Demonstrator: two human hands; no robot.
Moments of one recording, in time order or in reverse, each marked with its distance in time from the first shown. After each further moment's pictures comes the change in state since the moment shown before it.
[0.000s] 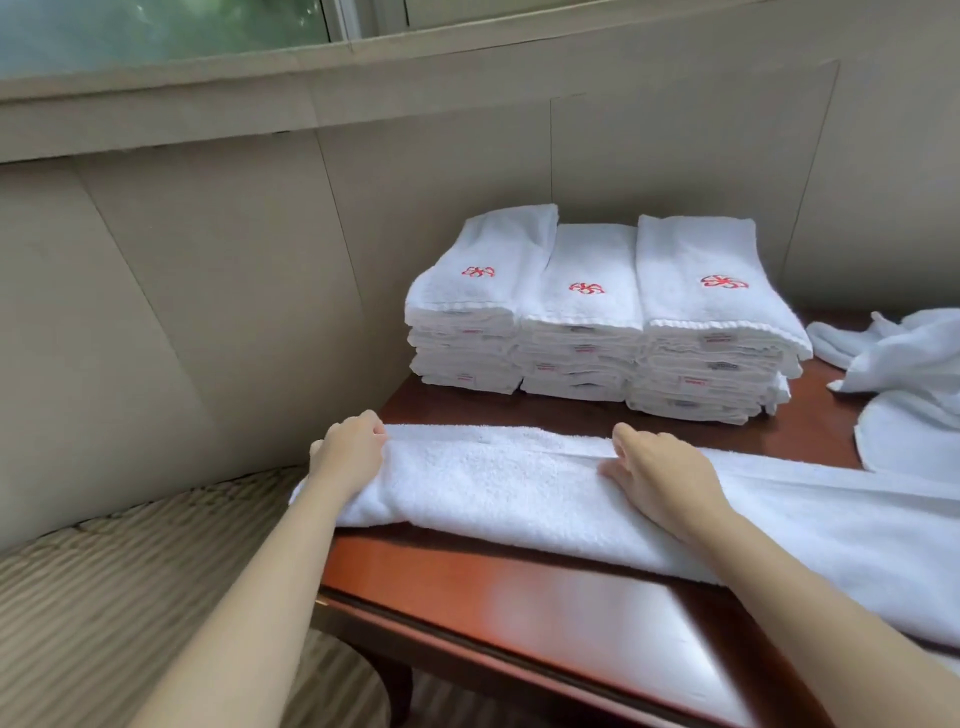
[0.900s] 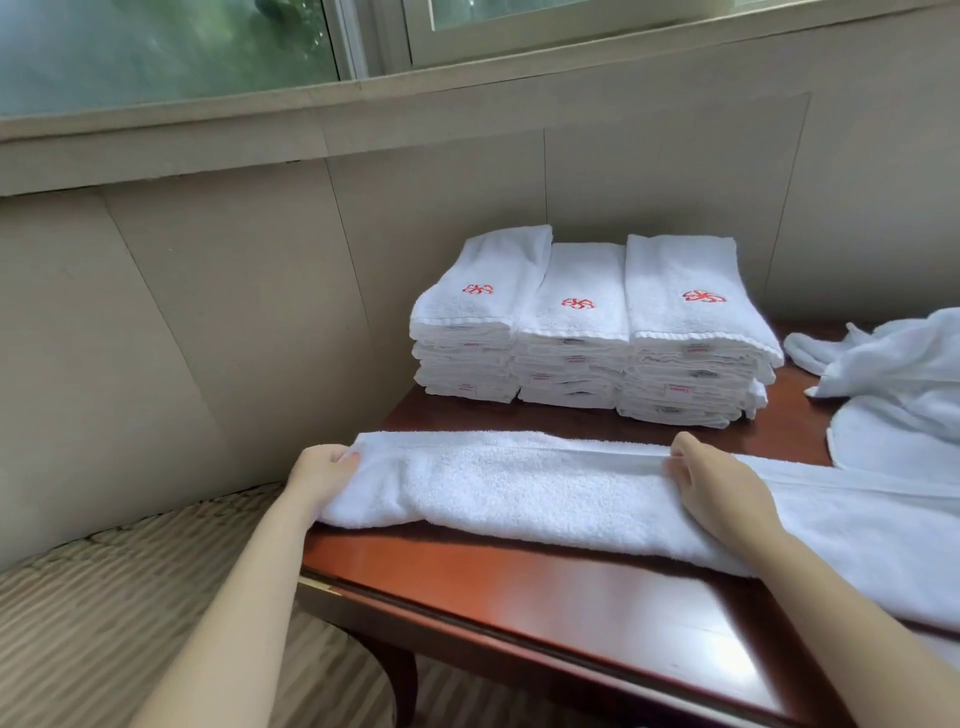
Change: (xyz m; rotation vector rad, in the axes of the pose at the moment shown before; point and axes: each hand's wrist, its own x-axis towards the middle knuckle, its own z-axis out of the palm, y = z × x) left_hand -0.021 -0.038 -0.016 -0.594 -0.084 -0.222; right_hand -0.029 0.048 -0.004 0.183 0.077 0.219
